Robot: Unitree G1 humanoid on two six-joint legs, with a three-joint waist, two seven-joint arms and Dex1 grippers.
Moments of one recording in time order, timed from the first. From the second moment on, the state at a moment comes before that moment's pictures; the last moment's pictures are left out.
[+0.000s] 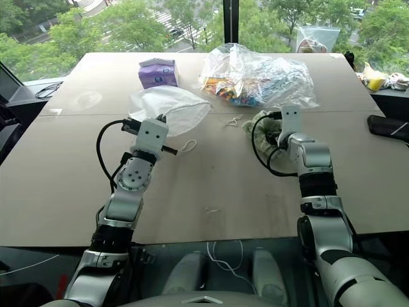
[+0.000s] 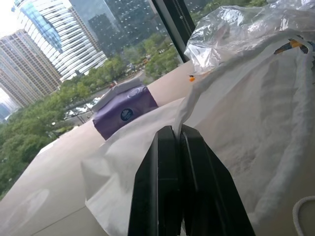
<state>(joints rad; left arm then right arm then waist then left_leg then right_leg) -0.35 0.30 -0.02 0.03 0.26 0.06 -0.05 -0.78 -0.19 -0.13 0.39 0.11 0.90 0.19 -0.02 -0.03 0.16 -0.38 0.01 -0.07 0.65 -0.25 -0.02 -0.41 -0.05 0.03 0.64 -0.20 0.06</state>
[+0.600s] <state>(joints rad) -0.36 0.26 0.00 0.02 0.19 0.09 -0.08 -0.71 -0.01 -0.34 0.18 0.59 1.33 0.41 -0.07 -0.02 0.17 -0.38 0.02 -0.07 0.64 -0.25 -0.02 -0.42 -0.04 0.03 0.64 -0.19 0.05</state>
